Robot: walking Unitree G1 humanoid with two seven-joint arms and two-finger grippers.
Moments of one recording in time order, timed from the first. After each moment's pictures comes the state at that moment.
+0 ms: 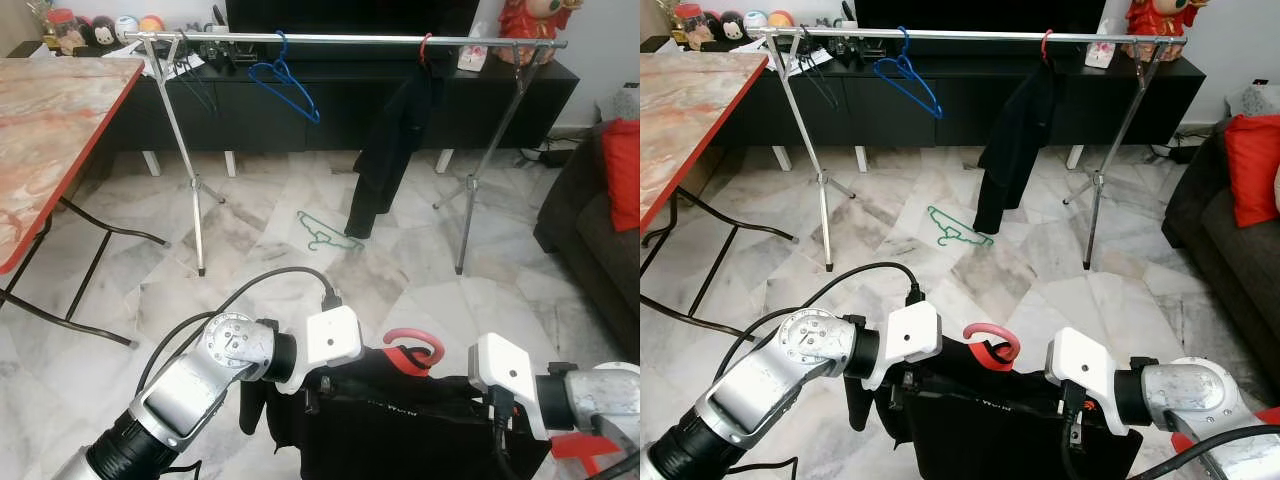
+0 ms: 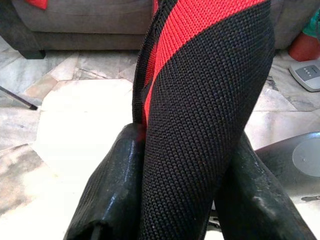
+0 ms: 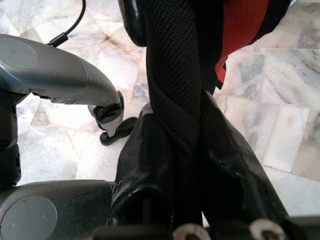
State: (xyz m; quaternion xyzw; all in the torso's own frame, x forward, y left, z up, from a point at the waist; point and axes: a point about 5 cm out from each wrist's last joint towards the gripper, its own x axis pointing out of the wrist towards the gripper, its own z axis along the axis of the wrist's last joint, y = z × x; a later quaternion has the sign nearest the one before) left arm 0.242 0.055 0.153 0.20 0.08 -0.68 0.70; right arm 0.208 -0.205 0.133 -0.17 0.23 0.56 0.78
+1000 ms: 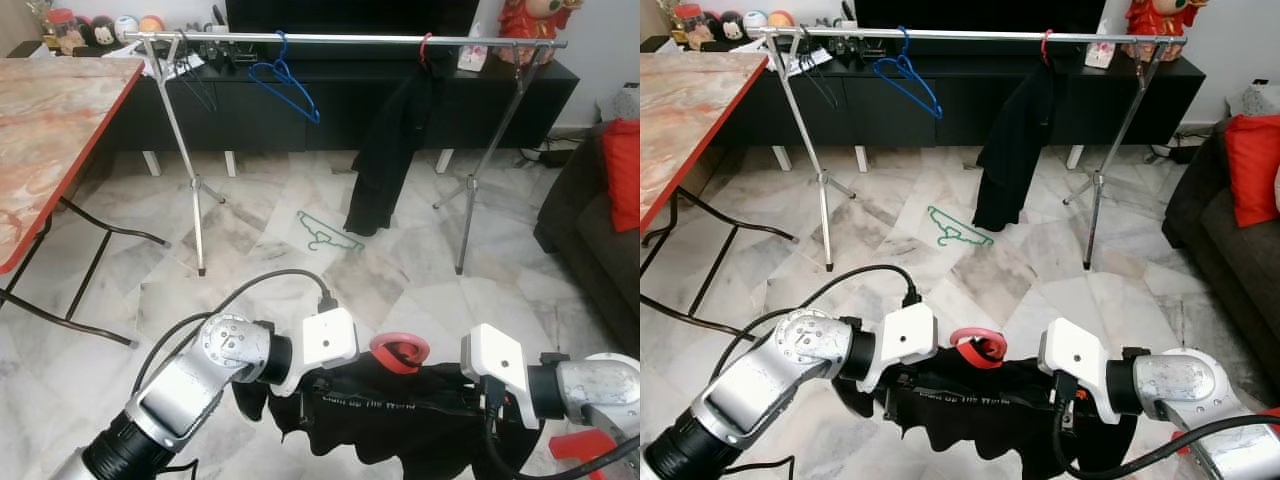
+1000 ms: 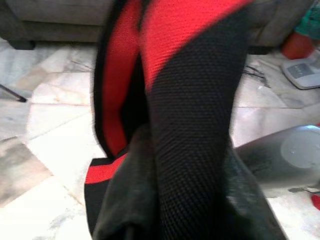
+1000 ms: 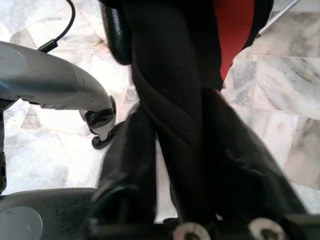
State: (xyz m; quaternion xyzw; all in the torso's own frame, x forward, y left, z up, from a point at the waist) left arm 0.239 0.059 0.148 0.20 0.10 -0.68 0.70; right arm 0.217 -0.200 0.139 -0.18 0.21 0.56 0.78
